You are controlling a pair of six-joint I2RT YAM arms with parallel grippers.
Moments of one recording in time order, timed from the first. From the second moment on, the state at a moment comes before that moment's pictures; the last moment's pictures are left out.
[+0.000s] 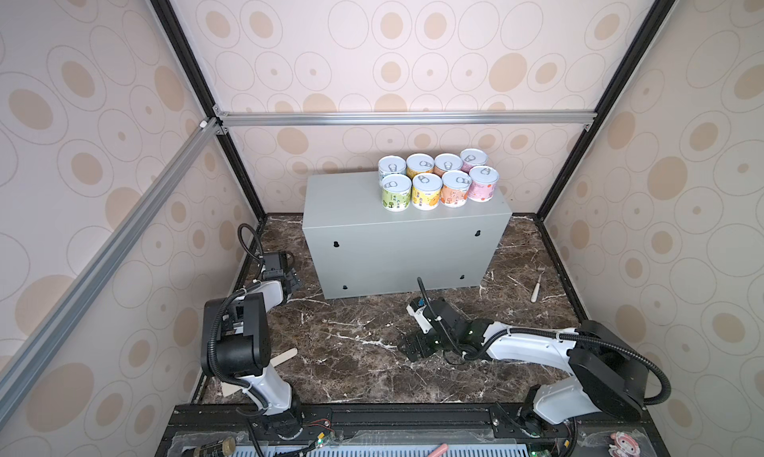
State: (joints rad) left arm 0.17 1.68 0.86 -0.11 -0.27 -0.41; right arm 0.91 1.46 0.66 -0.09 -0.14 0.43
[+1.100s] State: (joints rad) left arm 0.18 1.47 0.87 -0.21 -0.23 -0.38; right arm 0.91 1.49 0.68 -0.12 -0.13 0.43
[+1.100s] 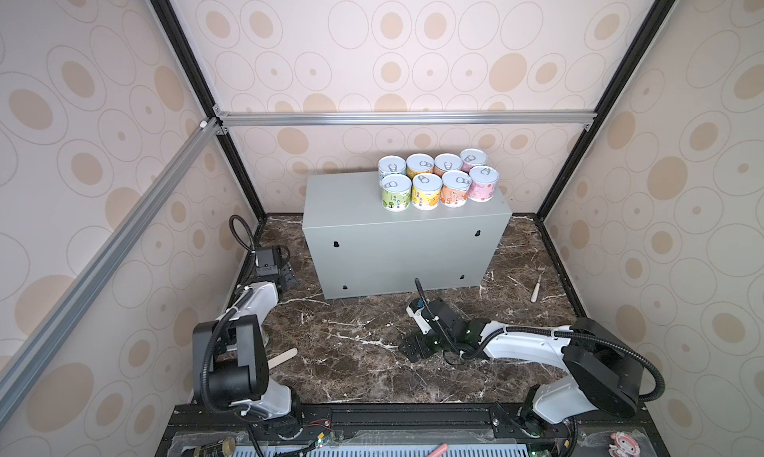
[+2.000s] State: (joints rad) left arm 0.18 0.84 0.56 -0.30 0.02 -0.51; right arm 0.92 1.45 0.86 -0.31 -0.11 0.37
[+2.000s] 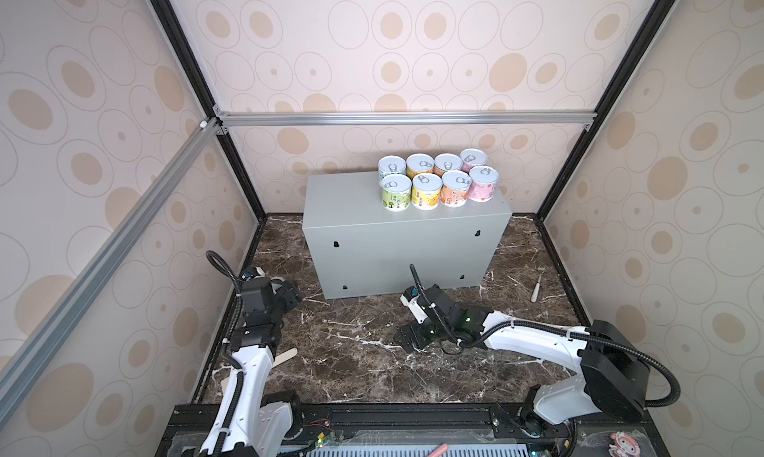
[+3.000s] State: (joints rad) left arm 0.17 0.96 1.11 -0.50 0.13 -0.39; right arm 0.92 1.35 0.88 -0.45 0.00 0.32
